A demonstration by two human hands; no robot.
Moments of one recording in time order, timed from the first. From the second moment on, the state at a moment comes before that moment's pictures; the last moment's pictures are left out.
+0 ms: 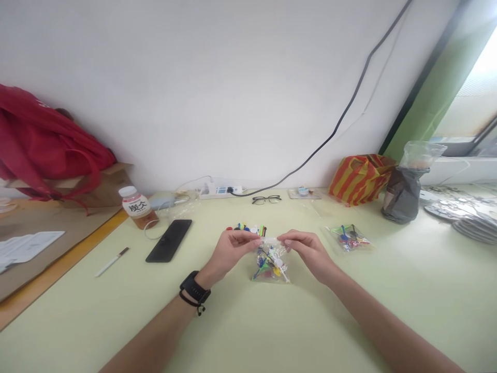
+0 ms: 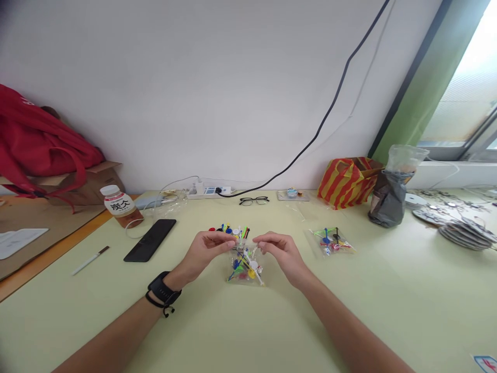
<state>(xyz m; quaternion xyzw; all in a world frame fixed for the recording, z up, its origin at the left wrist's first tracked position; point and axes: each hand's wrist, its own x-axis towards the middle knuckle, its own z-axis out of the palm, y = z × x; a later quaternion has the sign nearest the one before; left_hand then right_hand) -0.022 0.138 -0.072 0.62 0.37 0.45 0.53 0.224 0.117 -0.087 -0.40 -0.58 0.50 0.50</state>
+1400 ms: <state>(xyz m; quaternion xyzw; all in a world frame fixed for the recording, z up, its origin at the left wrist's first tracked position) -0.011 0.128 -0.080 0.74 0.34 0.38 0.43 0.214 0.105 -0.081 -0.41 -0.73 0.35 0.41</state>
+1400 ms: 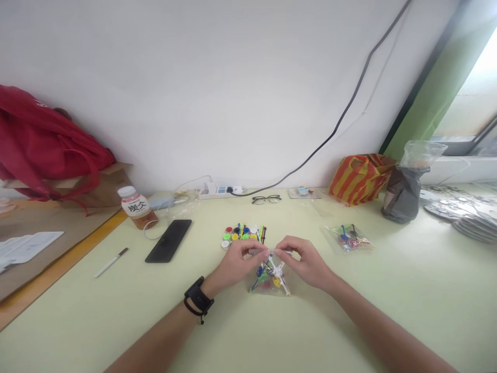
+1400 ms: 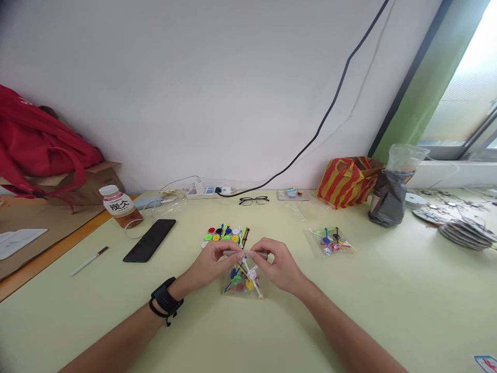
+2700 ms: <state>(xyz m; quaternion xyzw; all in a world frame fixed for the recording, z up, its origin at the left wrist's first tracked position) -0.032 0.153 -0.085 0.68 0.47 0.49 0.29 0.264 0.127 -0.087 -0.46 -0.83 -0.08 0.30</state>
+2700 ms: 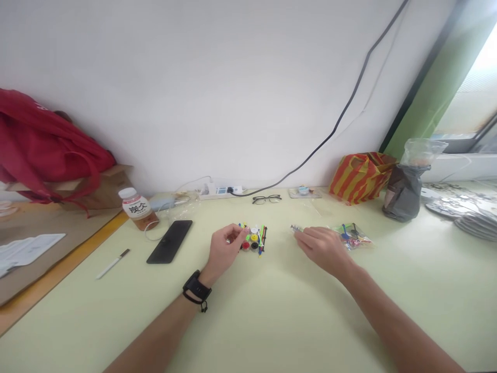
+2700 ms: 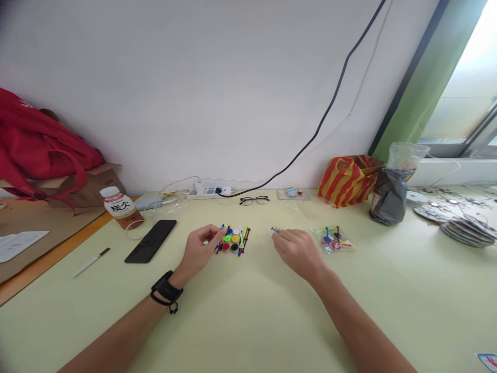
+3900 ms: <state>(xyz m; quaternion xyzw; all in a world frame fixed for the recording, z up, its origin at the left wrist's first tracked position) 0.003 0.158 -0.108 0.90 0.40 0.17 0.05 0.226 0.135 -0.122 -0.46 -0.85 0.01 0.25</state>
